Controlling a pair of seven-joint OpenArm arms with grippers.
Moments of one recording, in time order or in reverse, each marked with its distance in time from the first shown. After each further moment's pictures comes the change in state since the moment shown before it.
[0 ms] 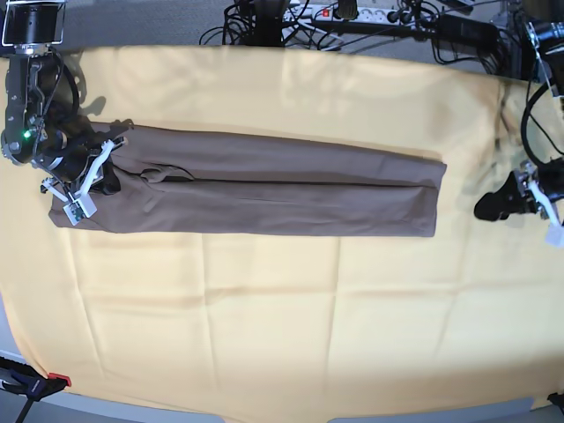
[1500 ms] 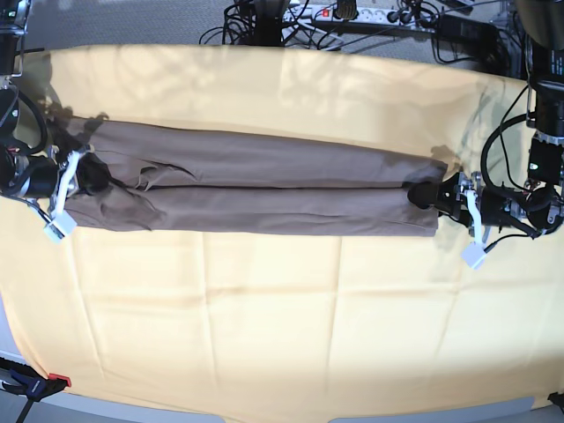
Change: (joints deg) left arm -13.0 -2.1 34.2 0.3 0.1 0.5 2.2; right arm 7.3 11.5 -1.9 -2.9 30.3 -0.2 -22.5
